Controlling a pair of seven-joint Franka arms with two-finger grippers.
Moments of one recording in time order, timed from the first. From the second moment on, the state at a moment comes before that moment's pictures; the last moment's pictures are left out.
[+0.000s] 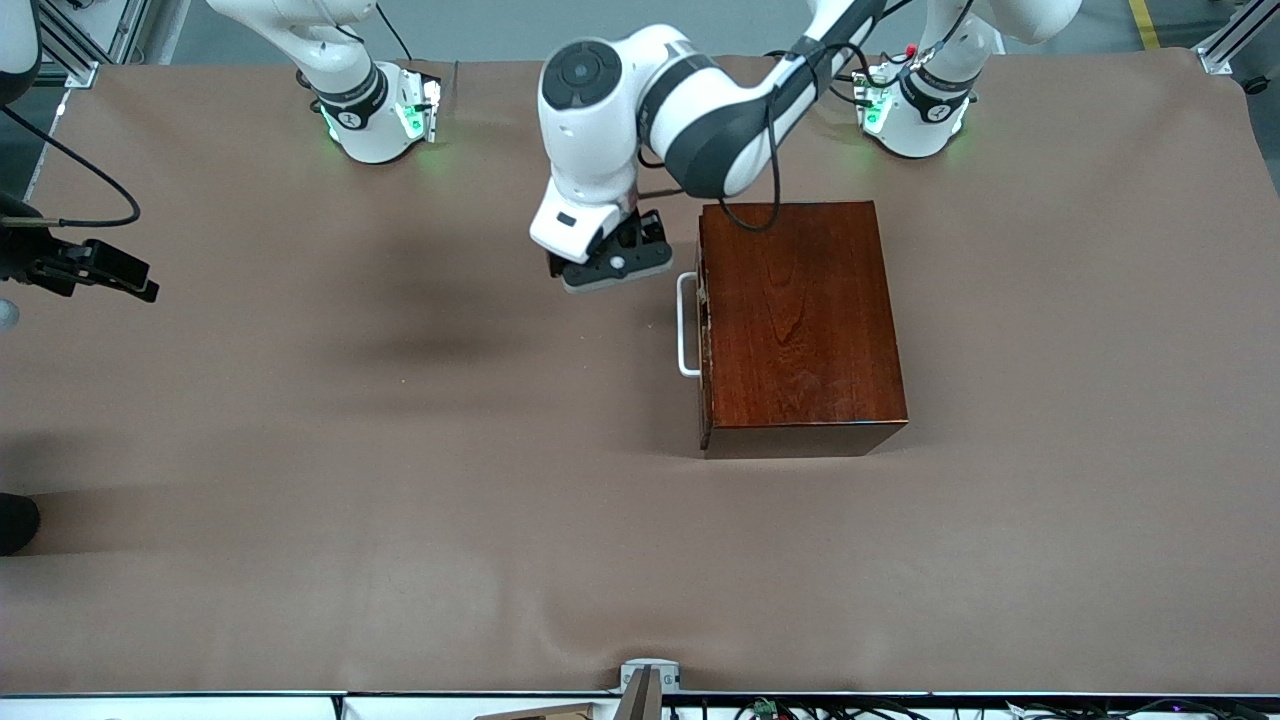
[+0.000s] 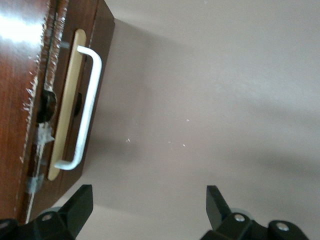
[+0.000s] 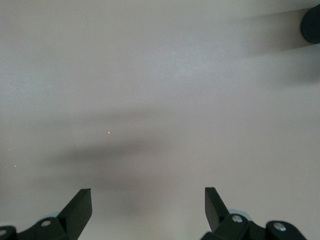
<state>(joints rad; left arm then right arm) -0.88 0.57 -0.07 -1.24 0.05 1.84 -1.21 -0.07 0.03 0.00 -1.60 0.00 1.58 0.01</state>
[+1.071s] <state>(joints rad) -0.94 0.71 -0.03 -1.26 0.19 1.61 -1.12 -0.07 0.03 0.00 -1.60 0.00 1.58 0.01</state>
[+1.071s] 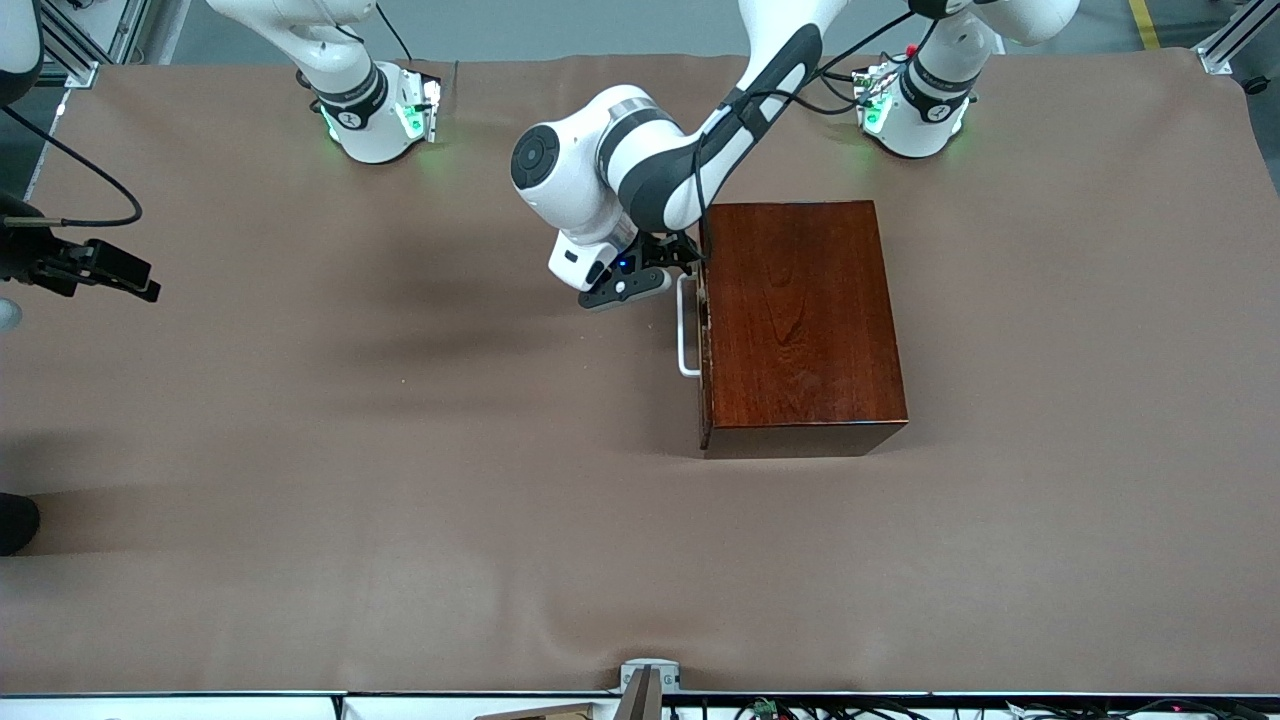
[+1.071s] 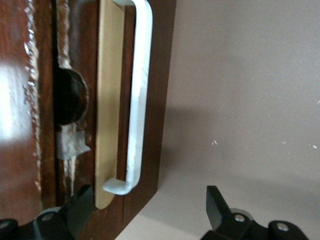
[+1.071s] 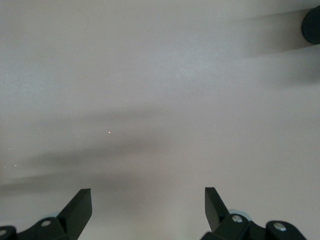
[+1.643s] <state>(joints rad) -0.94 0.72 -0.02 -1.26 0.26 1.64 -0.99 -0.07 0.03 0.00 -1.60 0.00 1.58 0.01</state>
